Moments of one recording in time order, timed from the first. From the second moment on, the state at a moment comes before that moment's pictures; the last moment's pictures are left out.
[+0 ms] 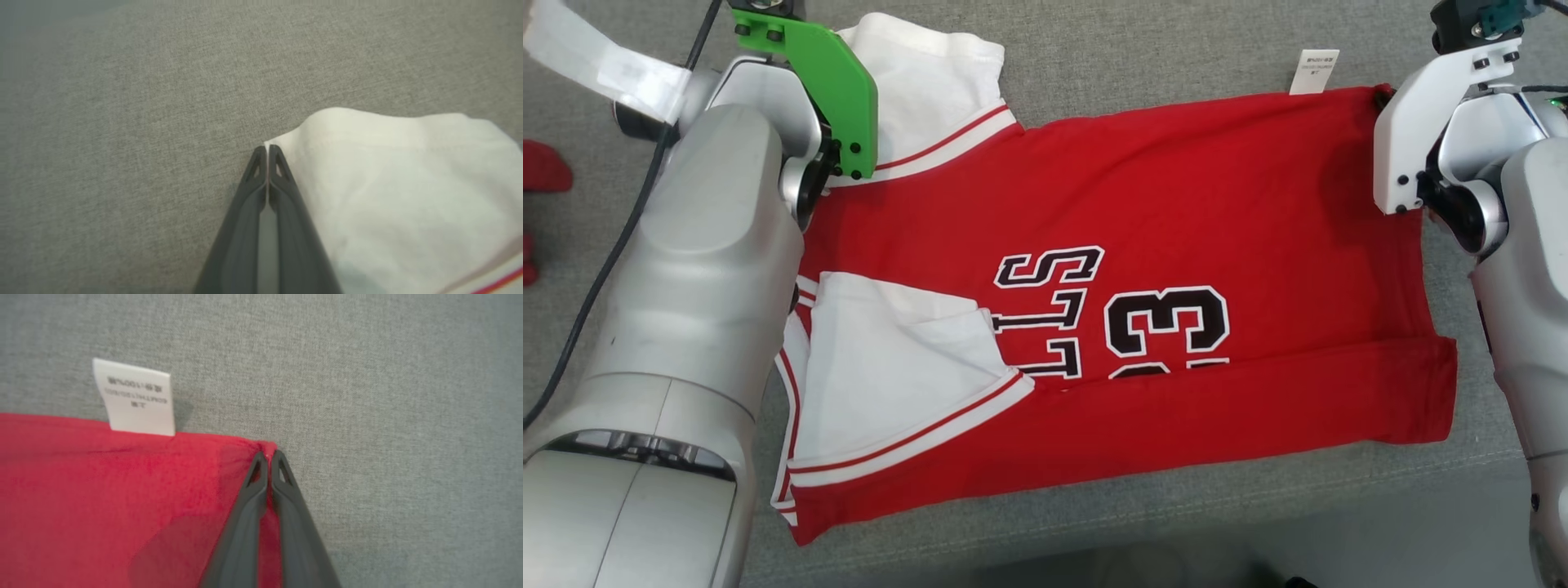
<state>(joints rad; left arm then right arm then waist) -1.21 0.06 -0.39 1.15 -0.31 -0.09 0.22 -0.88 -0.28 0.12 0.54 0.18 0.13 0.62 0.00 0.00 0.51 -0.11</state>
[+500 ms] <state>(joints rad) -1.08 0.06 -0.34 0.99 -0.37 -0.06 -0.20 -0.73 -0.33 0.07 0.51 0.25 0.13 0.41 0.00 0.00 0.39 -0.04</state>
